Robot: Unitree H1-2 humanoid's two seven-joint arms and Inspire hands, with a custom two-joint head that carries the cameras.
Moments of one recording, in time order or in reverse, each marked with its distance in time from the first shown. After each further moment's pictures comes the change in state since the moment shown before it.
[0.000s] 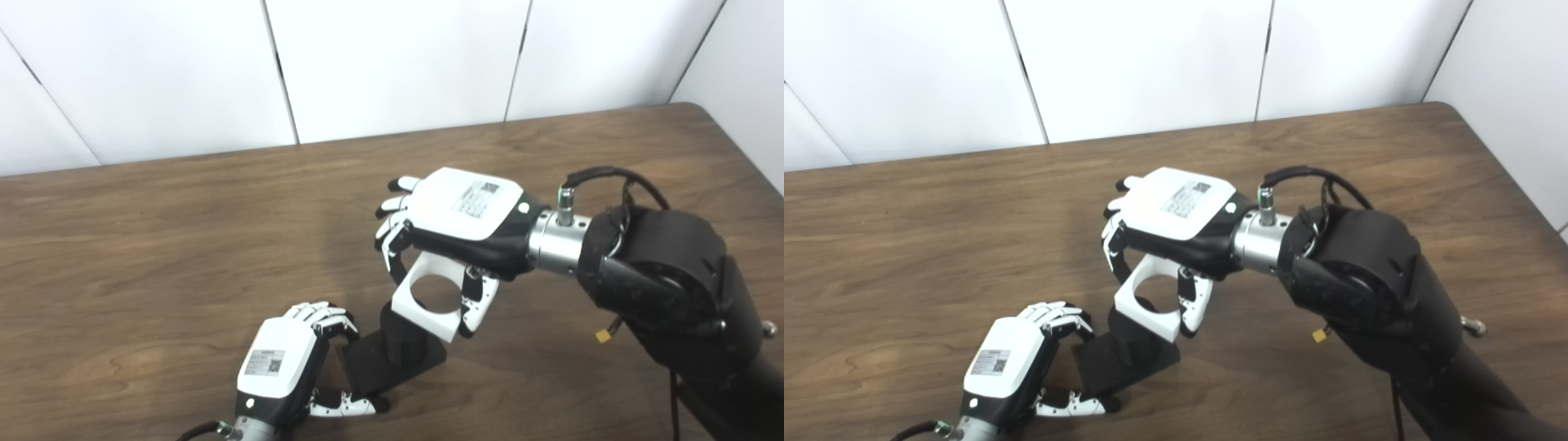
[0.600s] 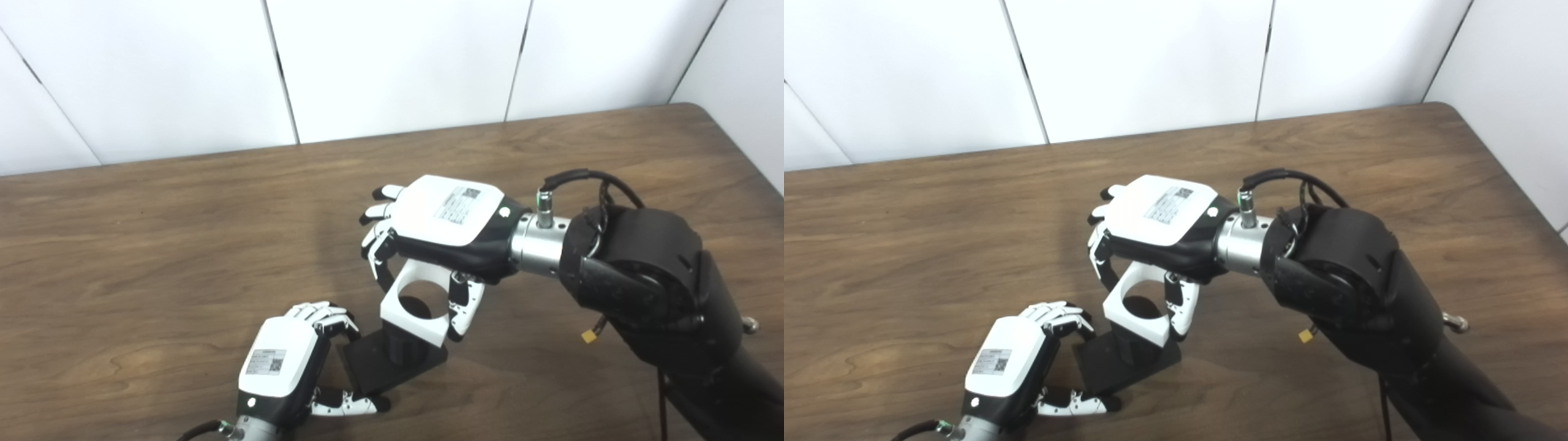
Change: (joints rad) left arm 0.002 -0.008 0.000 -0.007 0.004 0.005 -0.008; right arm -0.027 0.032 0.021 0.035 0.003 -0.040 0.000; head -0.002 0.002
